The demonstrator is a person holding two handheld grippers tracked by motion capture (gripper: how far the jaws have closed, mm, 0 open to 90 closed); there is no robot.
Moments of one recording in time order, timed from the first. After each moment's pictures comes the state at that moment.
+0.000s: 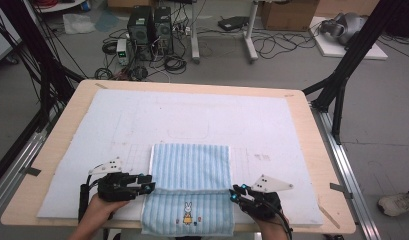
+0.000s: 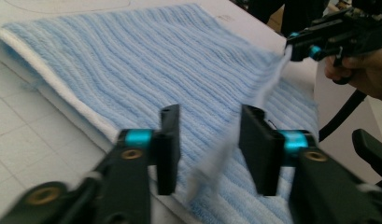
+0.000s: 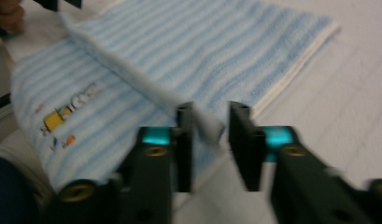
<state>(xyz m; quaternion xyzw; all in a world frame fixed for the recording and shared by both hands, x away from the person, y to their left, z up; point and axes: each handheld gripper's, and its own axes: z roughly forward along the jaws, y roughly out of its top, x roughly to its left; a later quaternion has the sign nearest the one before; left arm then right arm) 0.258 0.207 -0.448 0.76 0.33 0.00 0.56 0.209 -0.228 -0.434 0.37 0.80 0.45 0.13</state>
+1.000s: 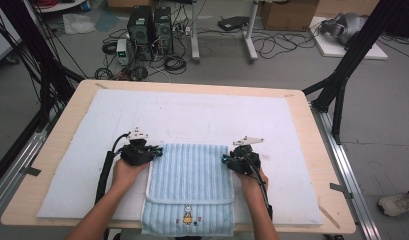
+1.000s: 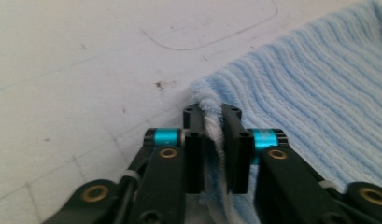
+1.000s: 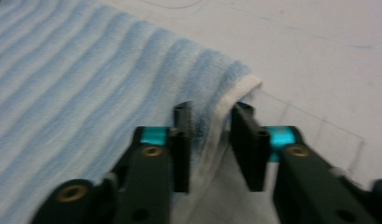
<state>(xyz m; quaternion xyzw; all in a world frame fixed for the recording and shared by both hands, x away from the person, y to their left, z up) 0.354 0.163 -0.452 0.79 0.41 0.13 0.43 0.334 -0.192 -0.444 0.46 0.80 0.36 0.15</state>
